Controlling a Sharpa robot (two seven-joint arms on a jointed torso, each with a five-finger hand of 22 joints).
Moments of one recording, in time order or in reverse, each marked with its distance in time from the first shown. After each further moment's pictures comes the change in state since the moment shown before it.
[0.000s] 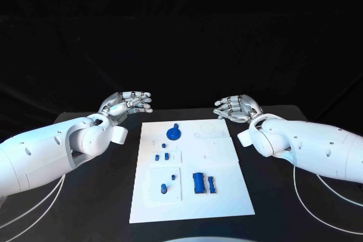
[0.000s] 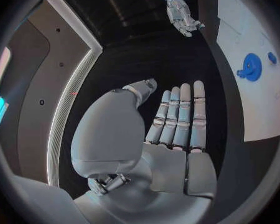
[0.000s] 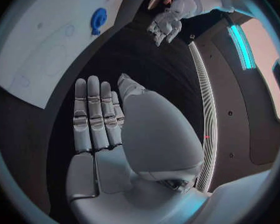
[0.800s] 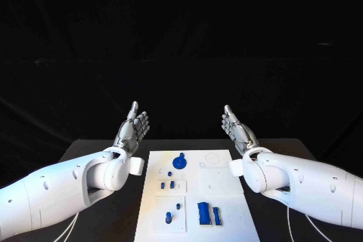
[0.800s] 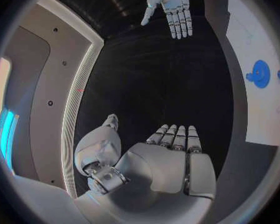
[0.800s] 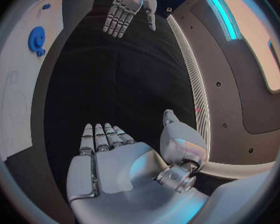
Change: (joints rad) left arm -0.074 0.027 0.025 0.146 0.035 -0.261 0.046; left_hand -1.149 0.188 -0.497 -0.138 -0.160 -0.834 -0.184 -0.145 -0.305 -0.851 -0.159 -0.420 -0.059 -0.734 -0.123 -0.708 -0.135 -0.149 -0.714 -0.240 -0.426 -0.294; right arm -0.124 -0.042 0.139 0.236 0.190 -0.132 0.090; right_hand -1.264 0.160 -0.273 -0.274 -0.045 -0.841 -0.185 -0.135 -0.502 -0.940 -0.136 -0.185 -0.395 -0.927 -0.099 -0.432 -0.400 -0.143 -0.865 -0.190 -0.054 -0.821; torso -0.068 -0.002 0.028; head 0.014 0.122
